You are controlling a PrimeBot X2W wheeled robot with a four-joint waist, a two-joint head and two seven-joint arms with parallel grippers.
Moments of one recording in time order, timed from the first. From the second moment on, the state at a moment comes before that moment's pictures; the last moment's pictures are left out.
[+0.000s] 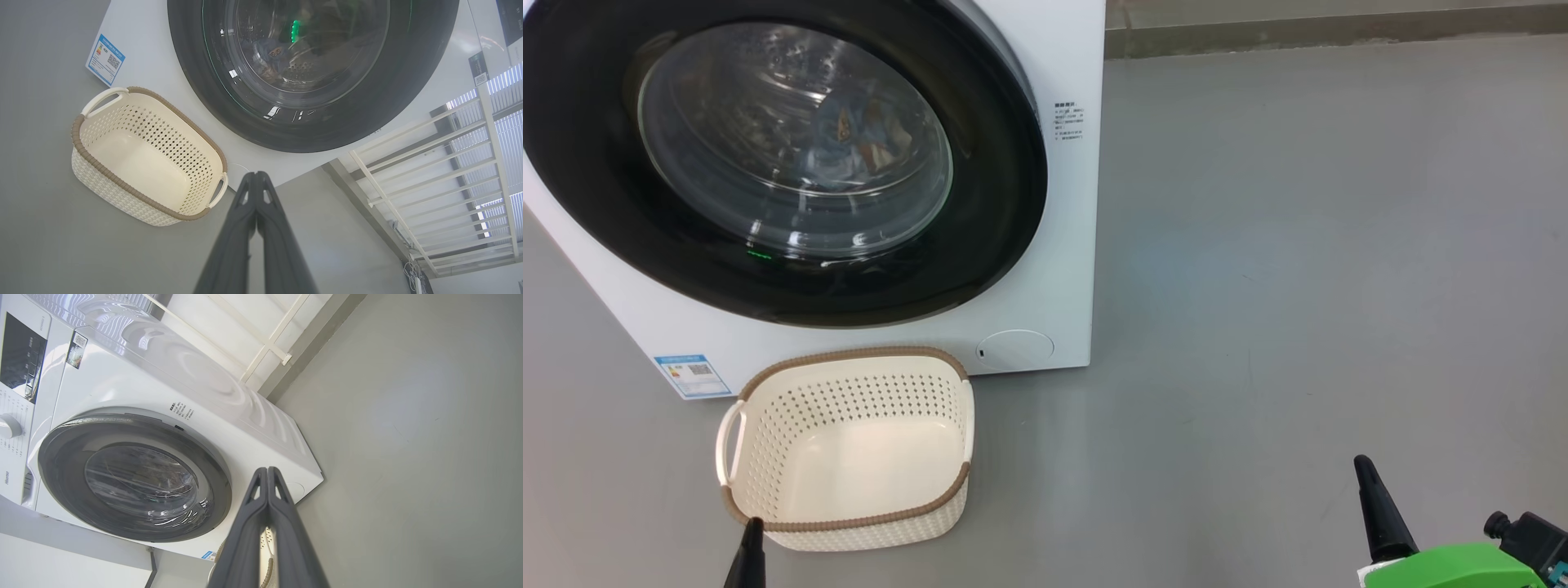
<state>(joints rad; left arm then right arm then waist) 0.08 0.04 0.03 0.18 -0.98 -0.13 -0.08 -0.01 -0.04 -0.08 0.28 0.96 0.14 -0.06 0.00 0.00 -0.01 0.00</state>
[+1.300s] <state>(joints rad) -0.01 0.04 0.05 0.23 -1.39 -0.13 0.03 -0.05 -0.04 -0.11 0.28 1.37 0.13 0.04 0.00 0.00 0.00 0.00</state>
